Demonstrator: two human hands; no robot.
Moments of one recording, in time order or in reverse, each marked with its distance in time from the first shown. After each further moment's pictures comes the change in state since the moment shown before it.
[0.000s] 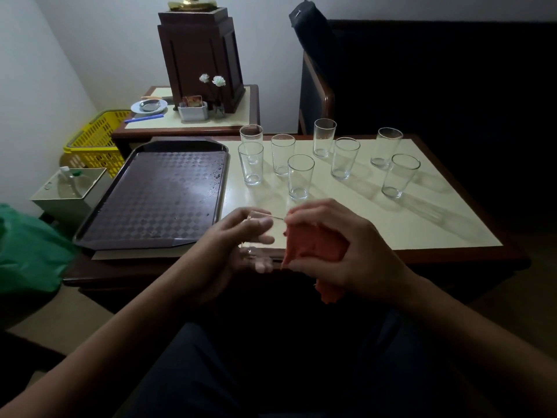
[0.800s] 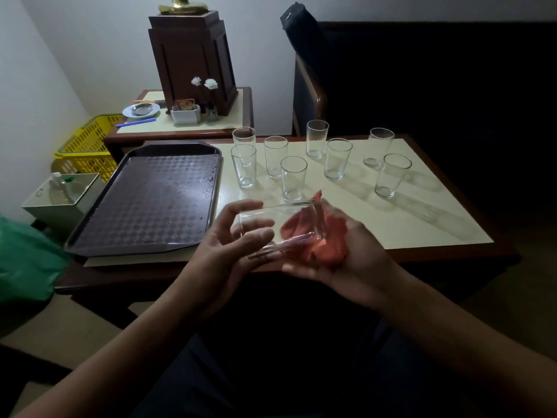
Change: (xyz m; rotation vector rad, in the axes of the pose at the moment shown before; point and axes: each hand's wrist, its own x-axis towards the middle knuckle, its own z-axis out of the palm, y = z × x) left_hand -0.002 -0.012 0.016 -0.154 0.005 0.210; right_hand 0.005 -0.004 0.016 1.148 0.099 0.816
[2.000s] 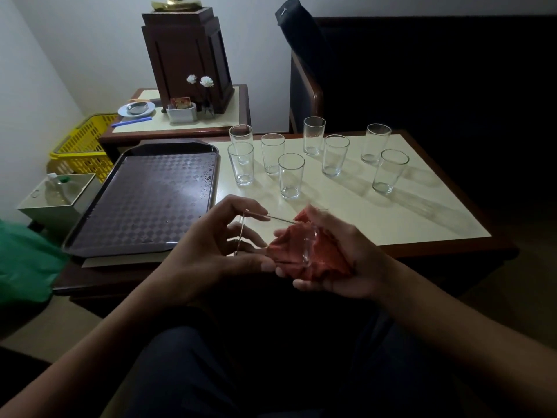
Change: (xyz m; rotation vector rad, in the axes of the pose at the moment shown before) left_hand 0.001 0.018 -0.027 0.614 -0.261 0.268; right_hand -0.002 -0.011 -0.002 -0.011 -0.253 0.240
